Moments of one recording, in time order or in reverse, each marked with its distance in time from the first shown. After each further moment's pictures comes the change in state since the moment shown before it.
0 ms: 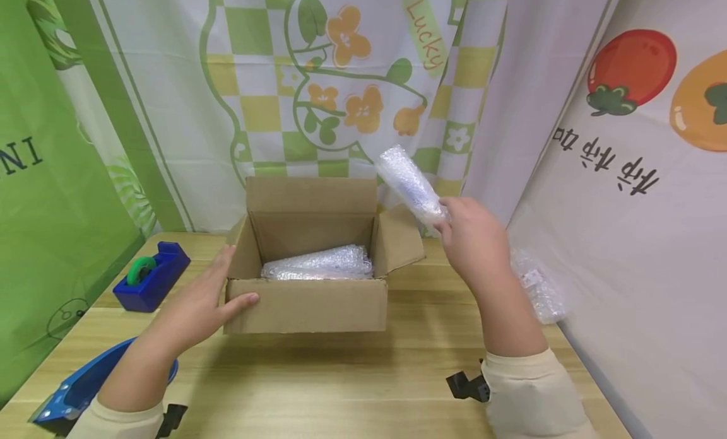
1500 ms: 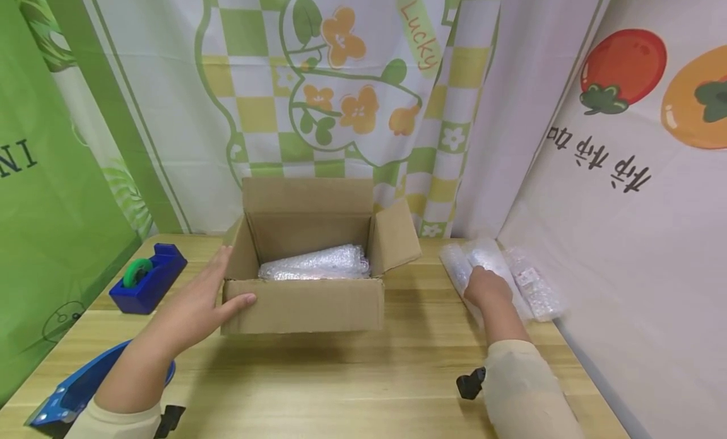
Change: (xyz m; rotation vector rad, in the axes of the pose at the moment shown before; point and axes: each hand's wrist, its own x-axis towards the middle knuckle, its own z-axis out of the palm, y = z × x) left_hand -0.001 0.000 0.000 -0.002 -0.001 0.004; right_hand -0.019 0.146 0.120 -0.099 -0.556 0.305
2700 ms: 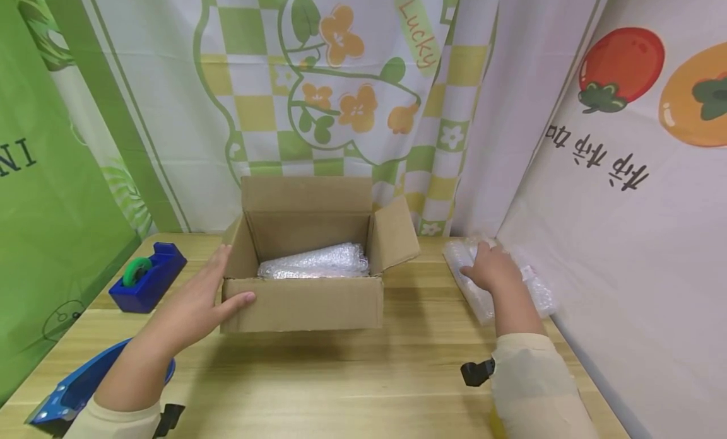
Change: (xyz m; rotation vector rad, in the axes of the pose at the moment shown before) left_hand 0.000 -0.001 0.000 0.008 -0.005 -0.004; right_hand -0.014 -0.013 -0.048 0.045 0.007 -0.046
